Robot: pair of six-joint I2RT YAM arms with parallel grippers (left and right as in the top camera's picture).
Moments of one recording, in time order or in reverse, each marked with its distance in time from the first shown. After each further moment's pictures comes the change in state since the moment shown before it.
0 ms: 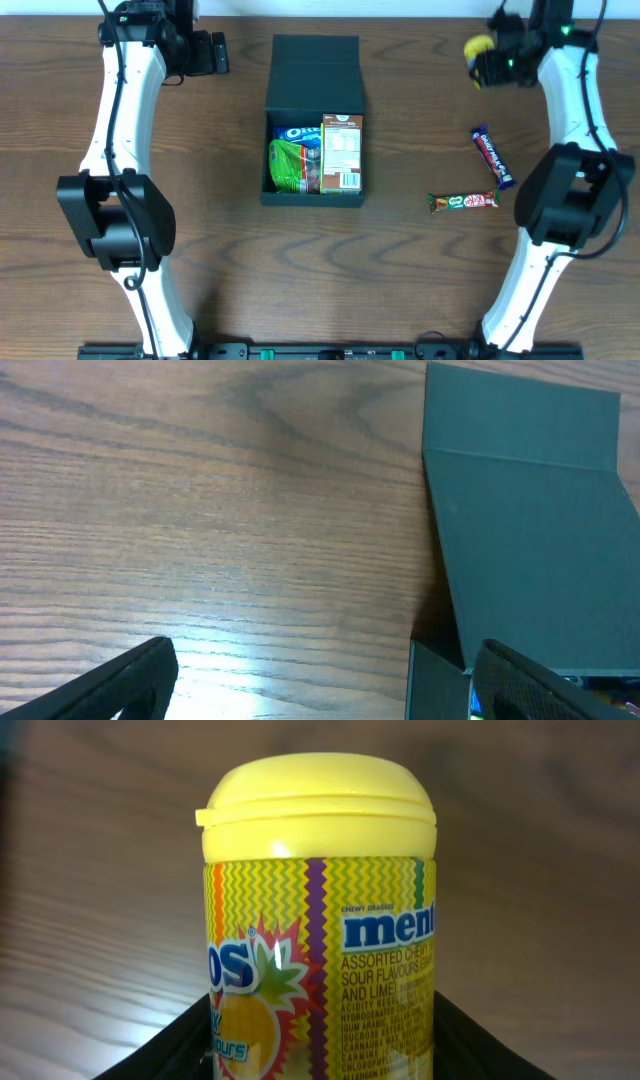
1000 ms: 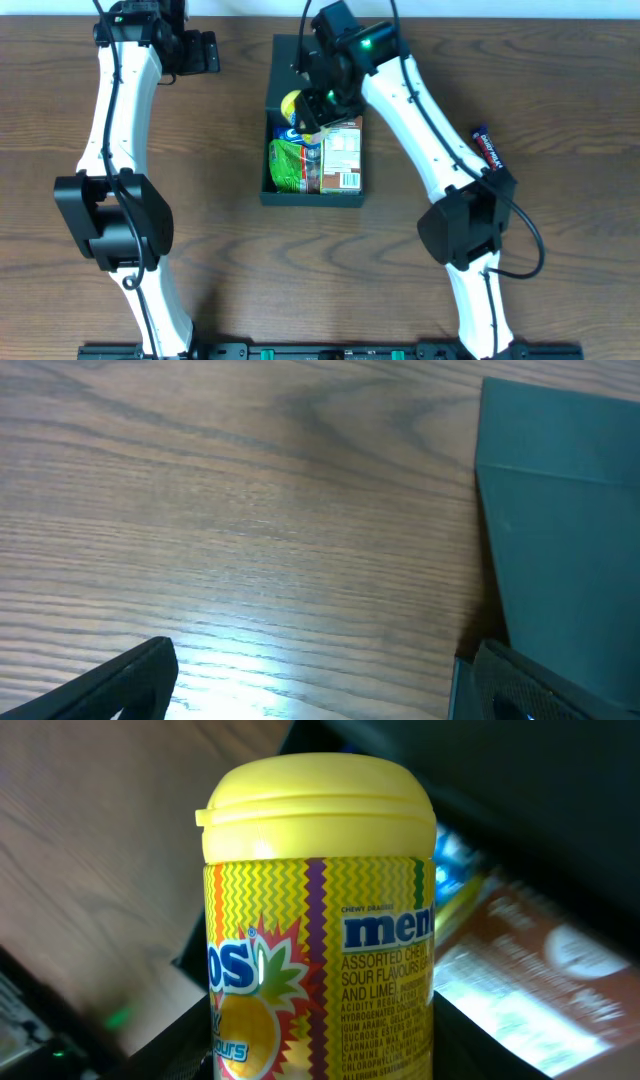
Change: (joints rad) left arm 0.019 0.000 -0.001 0.014 -0.090 0.004; right arm 0.671 -0.017 0.153 -0.402 -0.126 0.408
